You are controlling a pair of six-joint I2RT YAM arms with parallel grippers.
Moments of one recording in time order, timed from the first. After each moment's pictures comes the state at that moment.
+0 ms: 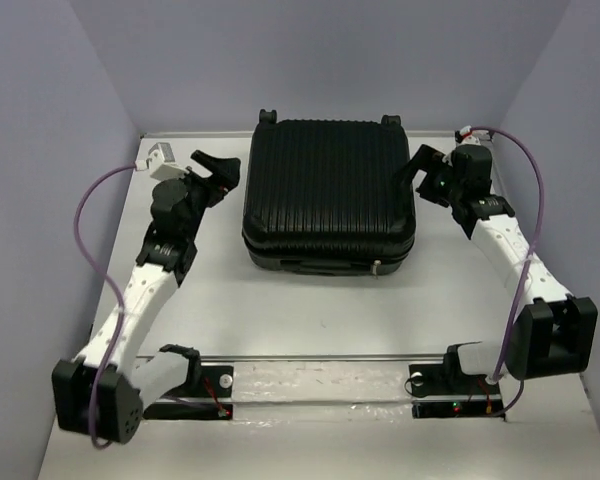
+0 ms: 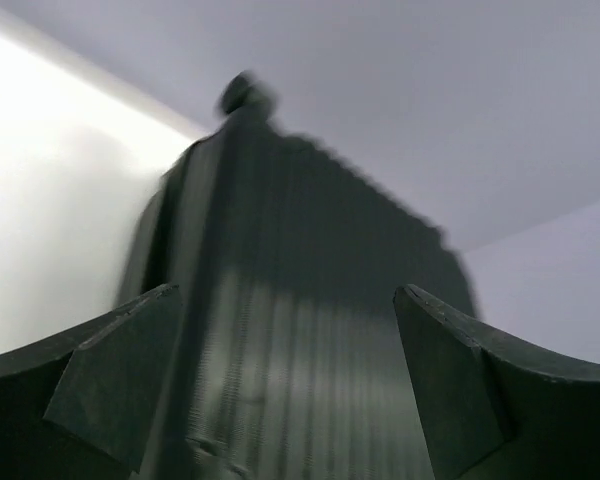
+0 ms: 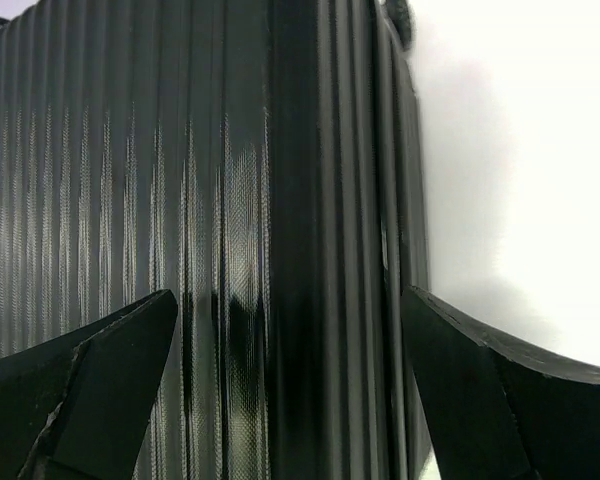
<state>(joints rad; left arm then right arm) -0.33 0.96 0.82 0.16 -0.16 -0.79 0.11 1.31 1.12 -0.26 -0.13 0.52</state>
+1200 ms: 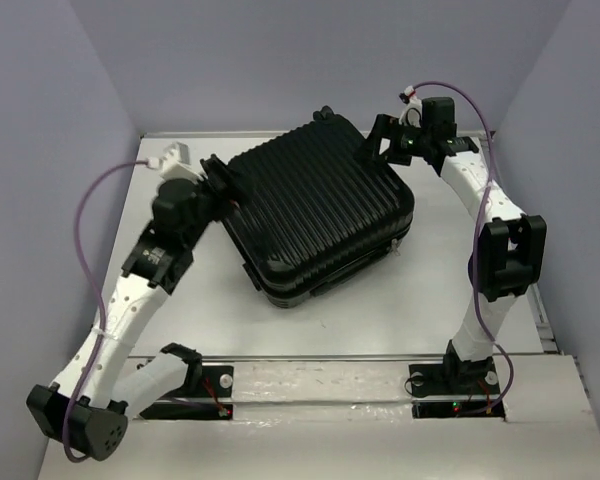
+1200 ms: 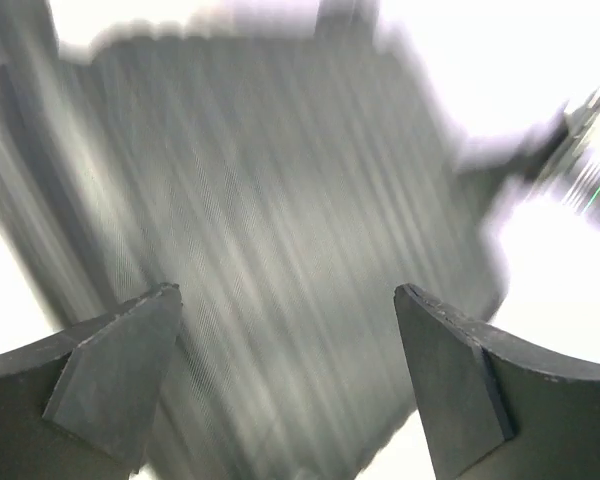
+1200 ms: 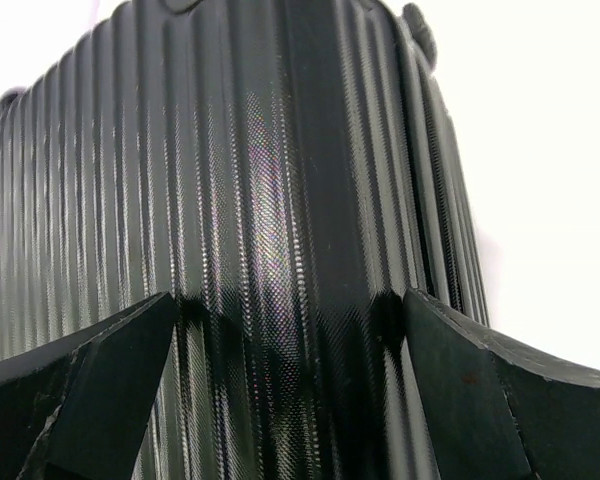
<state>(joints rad) -0.51 0.91 0.88 -0.33 -0.13 -0.80 0.15 1.88 1.70 -0.37 -0.59 0.34</state>
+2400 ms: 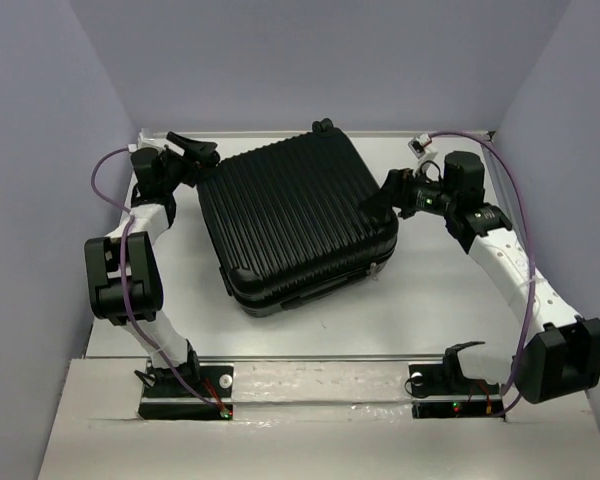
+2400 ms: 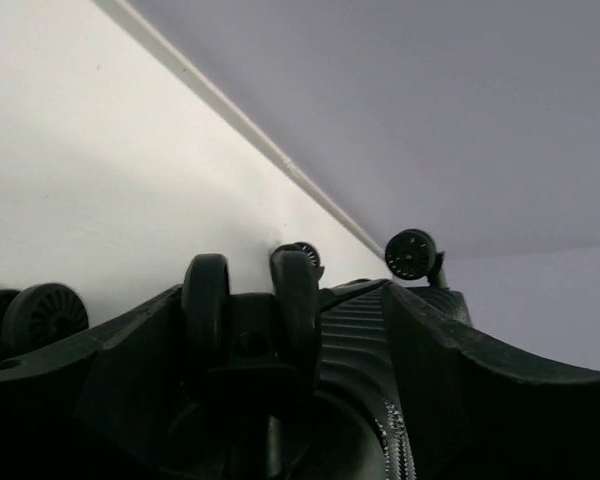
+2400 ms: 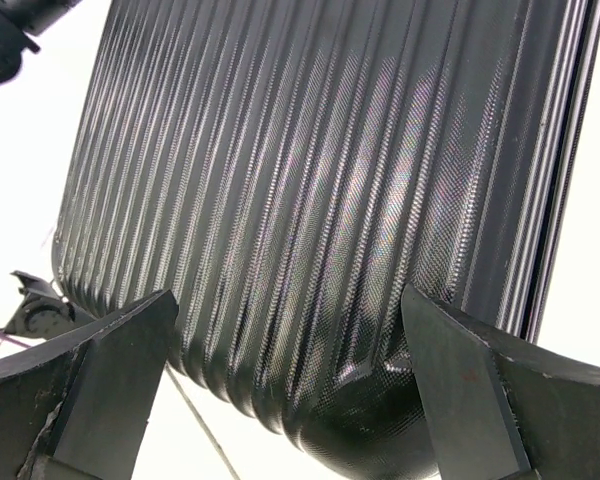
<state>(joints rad) 0.12 1.71 1.09 0.38 0.43 -1.00 0.22 1.25 1.11 -0.28 -0.69 0.31</state>
